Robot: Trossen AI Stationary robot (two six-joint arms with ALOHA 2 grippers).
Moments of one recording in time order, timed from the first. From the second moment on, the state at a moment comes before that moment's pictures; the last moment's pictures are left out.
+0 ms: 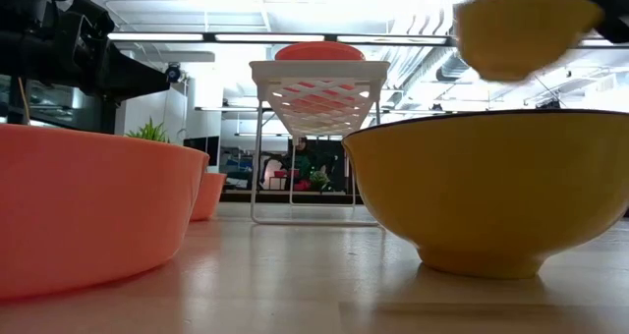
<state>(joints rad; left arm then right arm) 0.06 0.02 0.06 -0.08 -0.24 -0.06 0.50 1.07 0.96 -1.03 0.34 1.76</state>
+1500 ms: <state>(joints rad) 0.06 0.02 0.06 -0.08 -0.24 -0.06 -0.35 1.55 1.74 -1.08 -0.03 0.89</state>
